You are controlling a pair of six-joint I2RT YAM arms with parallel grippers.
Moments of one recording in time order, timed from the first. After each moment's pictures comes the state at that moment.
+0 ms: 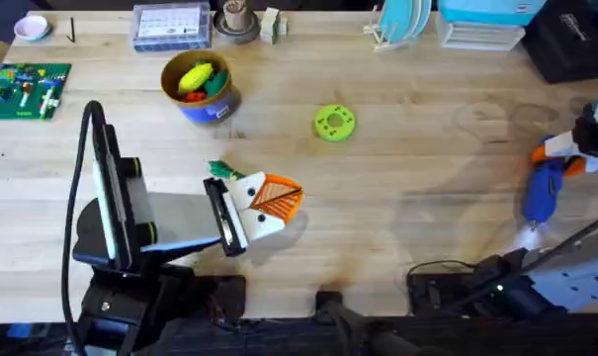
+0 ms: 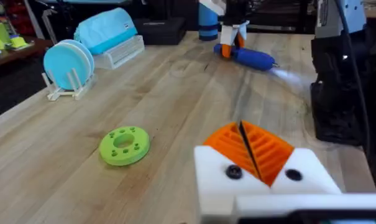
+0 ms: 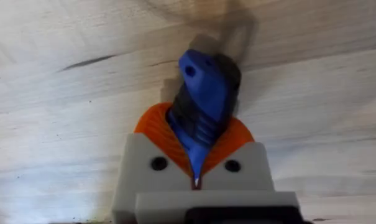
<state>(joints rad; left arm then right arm) -0.16 0.01 0.01 -0.10 1.04 0.15 -0.81 1.92 1.38 -1.08 -0.08 -0.55</state>
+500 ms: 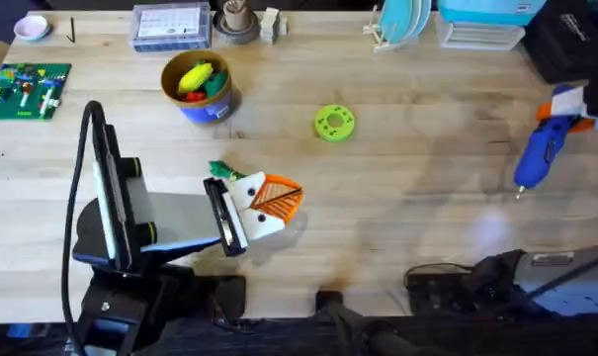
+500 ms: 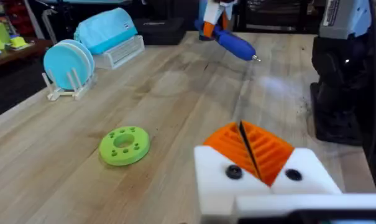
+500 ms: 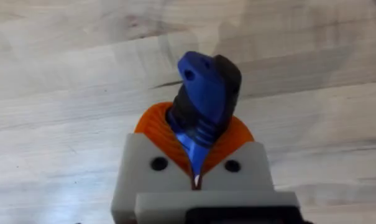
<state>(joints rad) -0.16 0.01 0.01 -0.10 1.04 0.15 -0.67 1.67 1.38 -1.06 -0.19 -0.45</state>
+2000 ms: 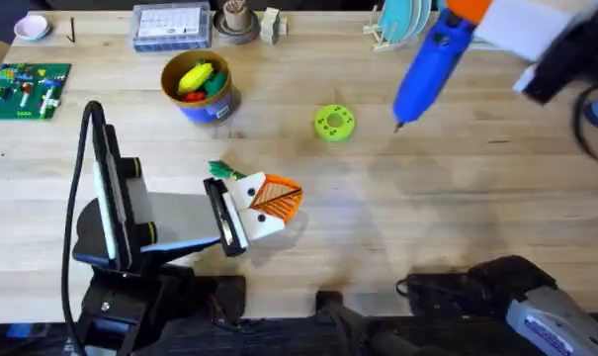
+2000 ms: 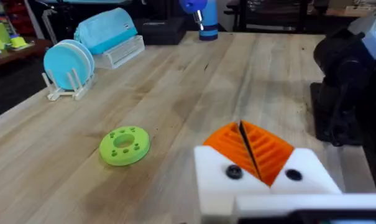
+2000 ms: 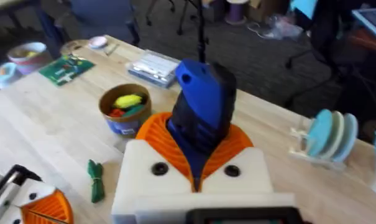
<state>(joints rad) -0.16 0.01 0.01 -0.10 1.04 0.15 0.21 0.74 0.97 -0.41 -0.42 -0.05</state>
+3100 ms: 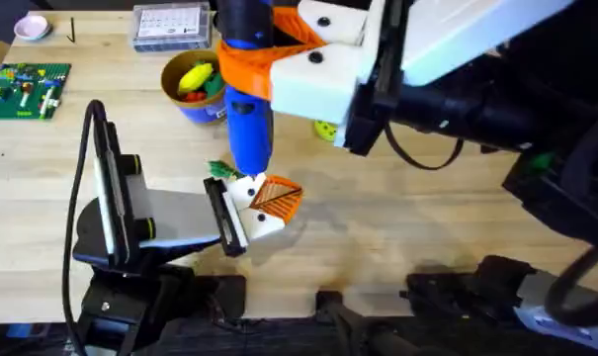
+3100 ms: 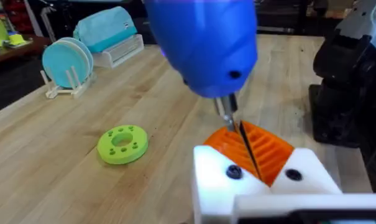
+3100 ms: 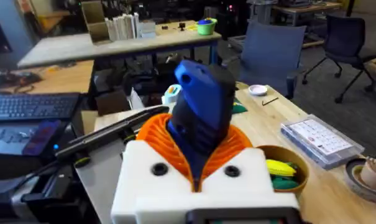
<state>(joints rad) -0.16 0.01 0.01 -0.10 1.04 0.12 0.82 1.03 0.85 0.26 -0.45 0.07</state>
